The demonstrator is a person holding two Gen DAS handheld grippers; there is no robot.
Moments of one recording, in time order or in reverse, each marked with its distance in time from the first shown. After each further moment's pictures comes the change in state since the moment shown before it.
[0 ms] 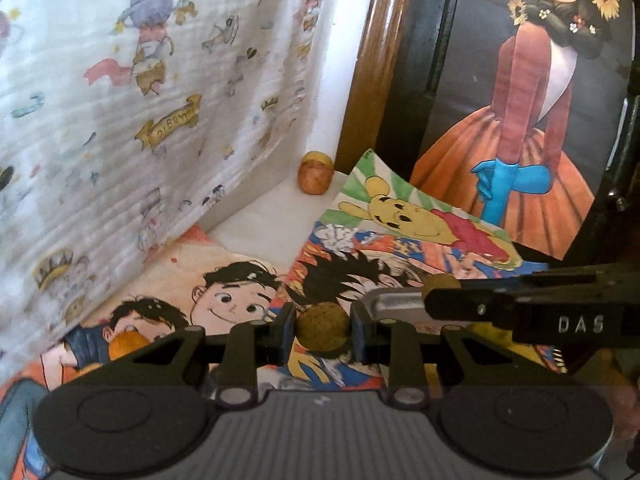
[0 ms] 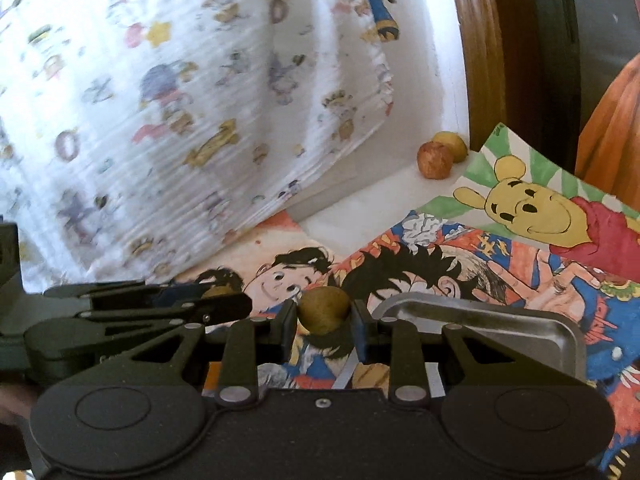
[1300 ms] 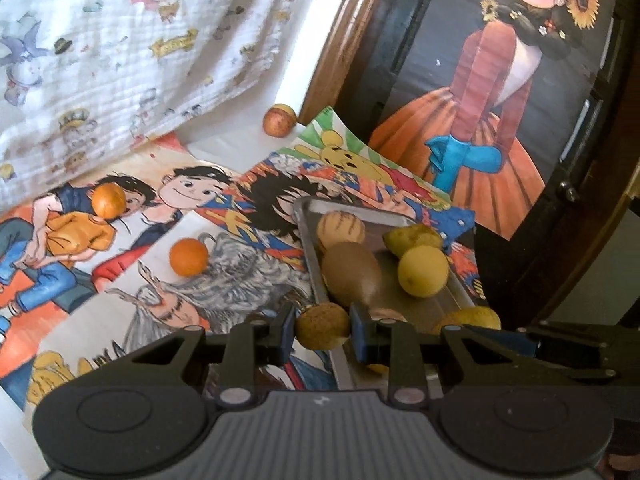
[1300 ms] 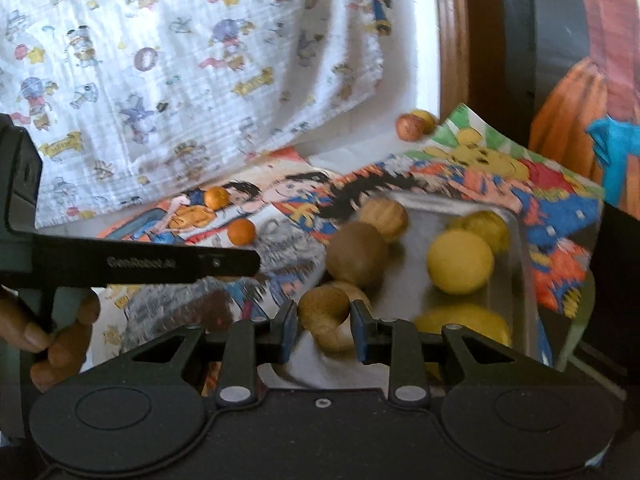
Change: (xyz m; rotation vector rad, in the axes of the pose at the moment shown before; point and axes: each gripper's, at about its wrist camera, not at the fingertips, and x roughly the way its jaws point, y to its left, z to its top) left arm -0.070 -0.035 -0.090 -0.094 0.062 -0.117; right arm -0.102 0.048 -0.138 -0.045 -0.011 -0.123
